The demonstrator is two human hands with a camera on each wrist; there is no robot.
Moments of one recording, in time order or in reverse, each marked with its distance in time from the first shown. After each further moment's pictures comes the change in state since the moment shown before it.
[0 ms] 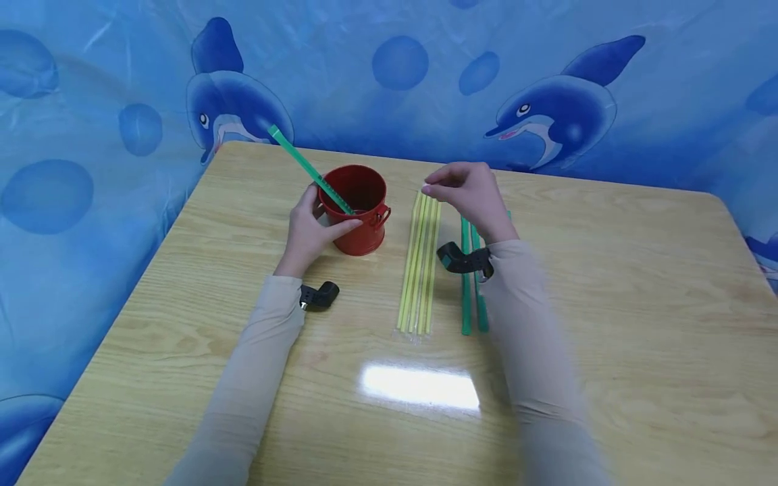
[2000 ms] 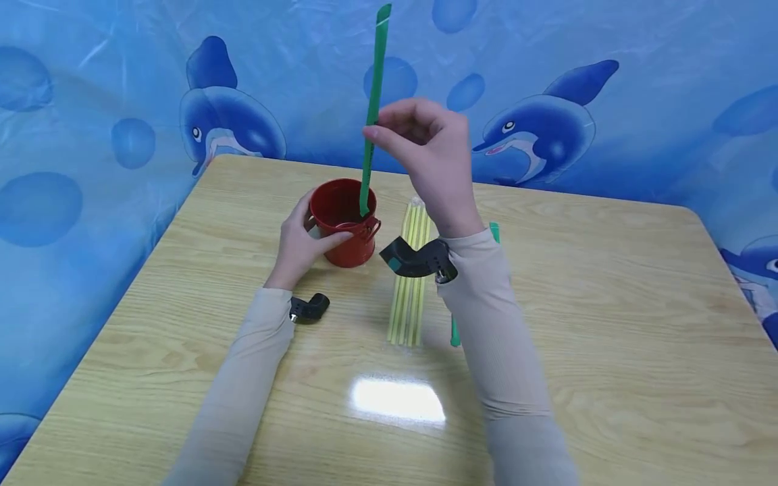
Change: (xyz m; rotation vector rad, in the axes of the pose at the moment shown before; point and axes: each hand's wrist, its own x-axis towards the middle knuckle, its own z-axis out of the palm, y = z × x) left_hand 0.004 -0.005 -0.006 0.004 0.009 -0.012; right_hand -0.010 -0.111 0.019 0.567 0.230 -0.456
